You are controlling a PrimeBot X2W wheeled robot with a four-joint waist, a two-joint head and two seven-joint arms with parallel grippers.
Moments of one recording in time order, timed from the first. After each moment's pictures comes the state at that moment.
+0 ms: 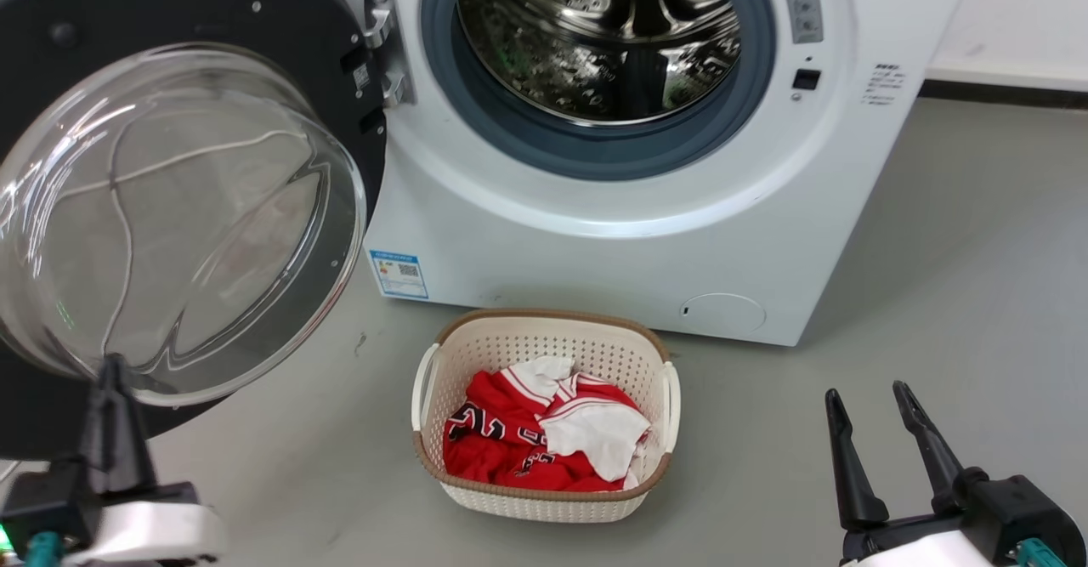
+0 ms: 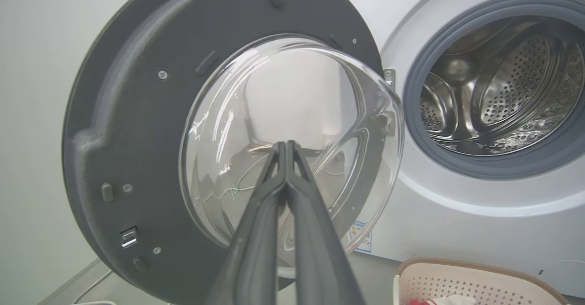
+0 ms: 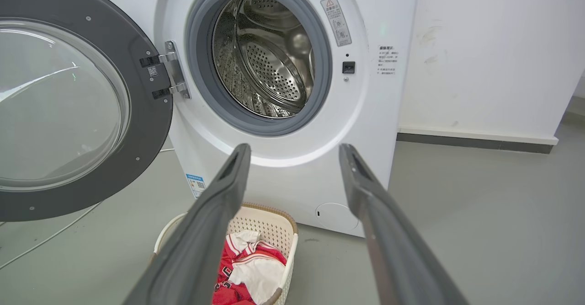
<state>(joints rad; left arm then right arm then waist) -0.01 0.08 0.36 0.03 0.03 -0.10 -0.27 0.11 -0.05 0.03 0.03 0.10 0.13 -0.26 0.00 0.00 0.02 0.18</state>
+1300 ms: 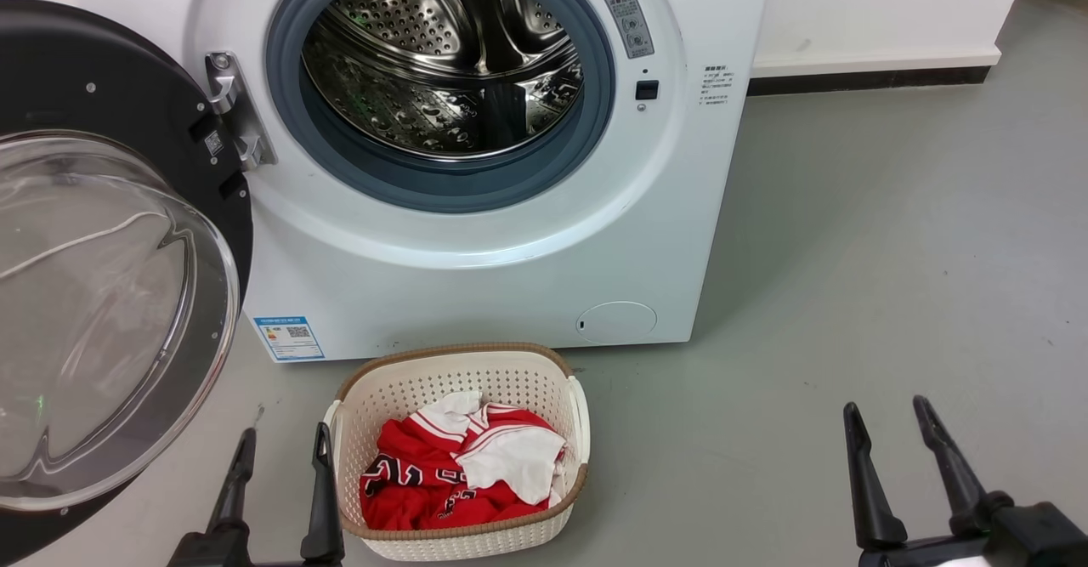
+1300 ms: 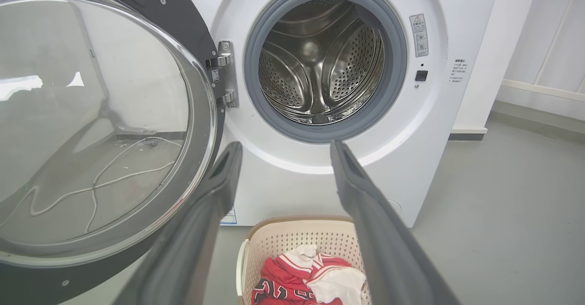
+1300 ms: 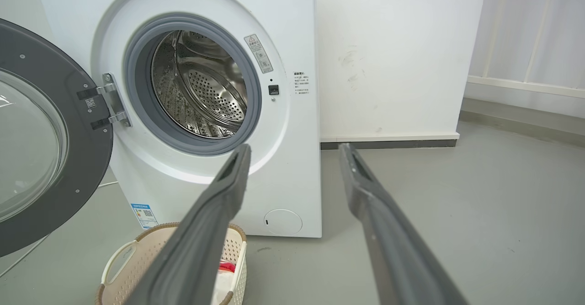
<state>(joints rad) 0.18 0.05 0.03 -0.03 -0.08 0.00 -0.27 0.18 -0.05 0.01 -0.05 0.11 0.13 -0.26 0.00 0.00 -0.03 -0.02</state>
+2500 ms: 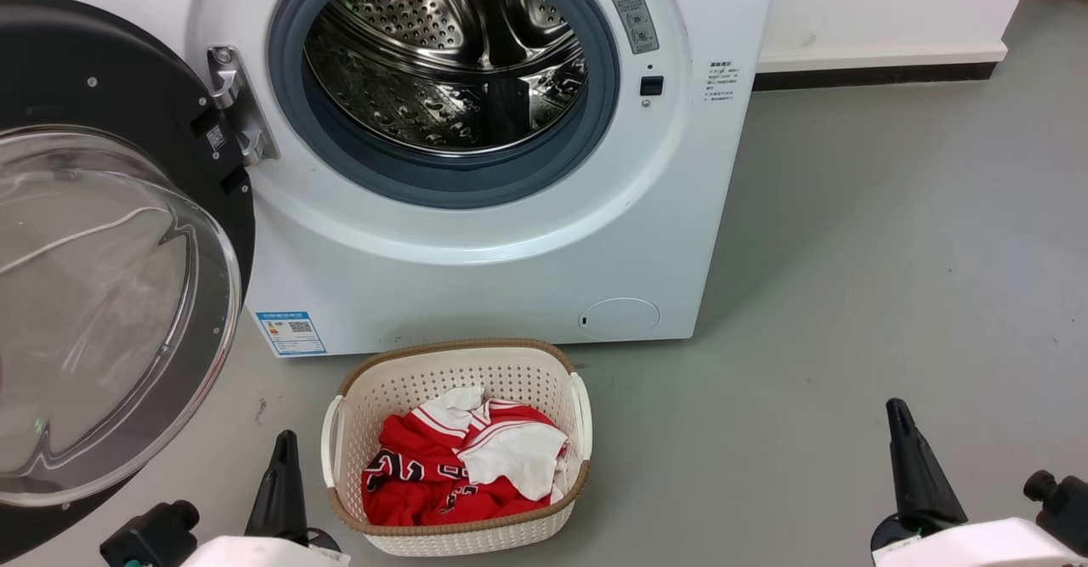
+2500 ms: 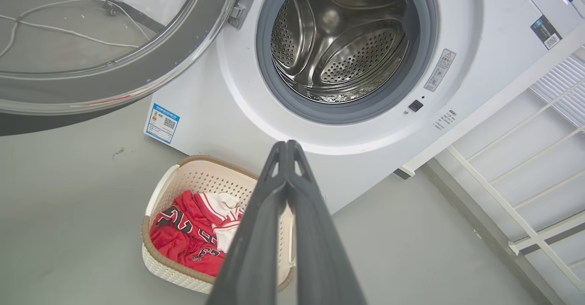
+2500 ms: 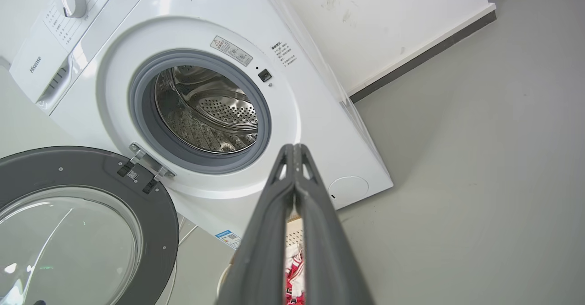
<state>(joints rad) 0.10 0.05 0.04 0.10 -0.64 -0.04 -0.14 0.10 -0.07 0.01 0.08 0.68 0.13 -0.16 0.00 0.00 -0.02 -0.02</state>
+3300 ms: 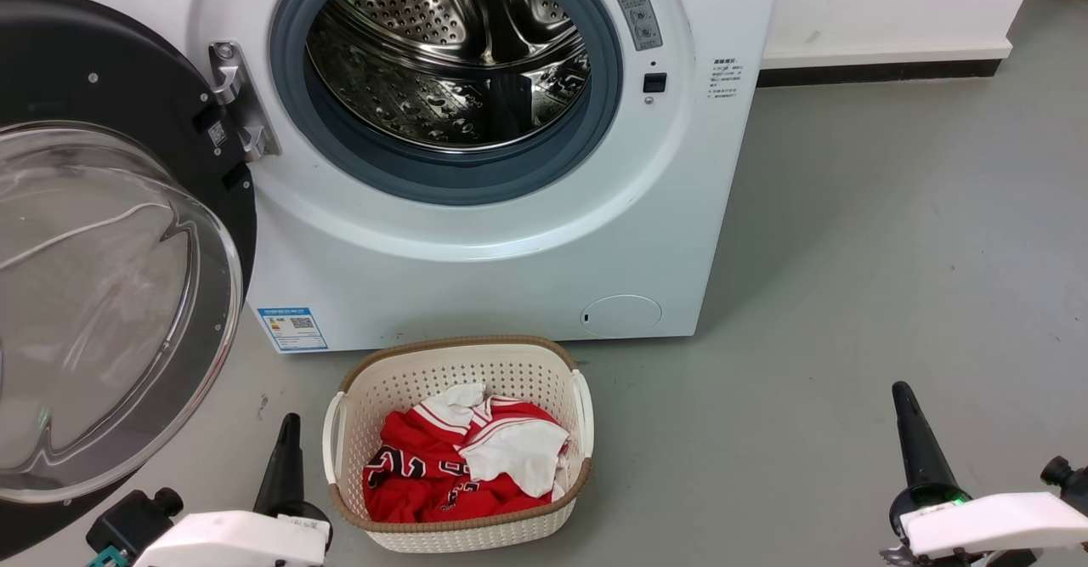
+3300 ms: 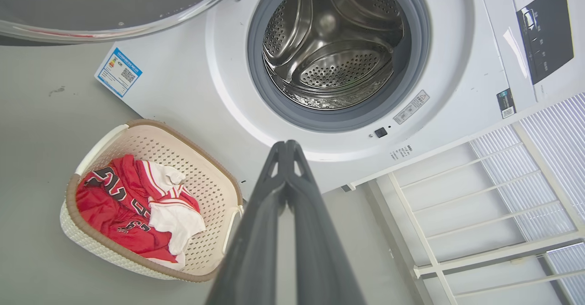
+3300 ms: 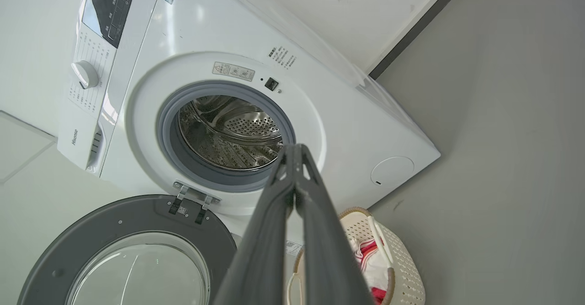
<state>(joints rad) 0.03 0.06 0.06 0.15 -0.97 -0.07 -0.06 0.04 -0.08 -0.01 0.14 1.01 0.13 -0.09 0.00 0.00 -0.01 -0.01</state>
